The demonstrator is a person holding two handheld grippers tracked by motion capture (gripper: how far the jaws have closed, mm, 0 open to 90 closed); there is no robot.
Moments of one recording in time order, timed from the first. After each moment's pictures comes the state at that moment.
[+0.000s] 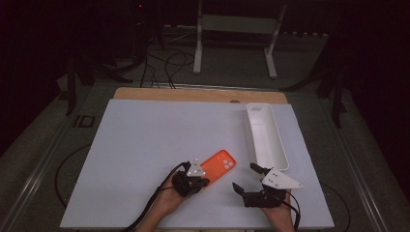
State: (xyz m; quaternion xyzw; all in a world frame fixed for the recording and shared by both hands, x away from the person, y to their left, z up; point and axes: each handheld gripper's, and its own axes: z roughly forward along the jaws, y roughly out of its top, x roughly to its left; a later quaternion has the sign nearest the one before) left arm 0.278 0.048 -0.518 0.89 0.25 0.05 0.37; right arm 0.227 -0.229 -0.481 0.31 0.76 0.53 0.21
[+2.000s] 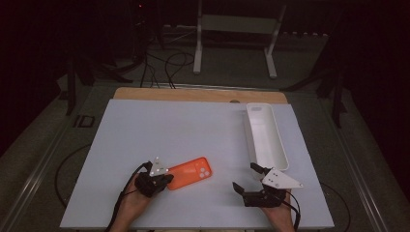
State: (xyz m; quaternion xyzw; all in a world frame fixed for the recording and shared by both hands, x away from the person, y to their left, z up) left arm 0.267 0.141 -0.513 0.87 0.34 0.12 0.34; right arm 0.228 -0.230 -0.482 0.32 0.76 0.53 0.21
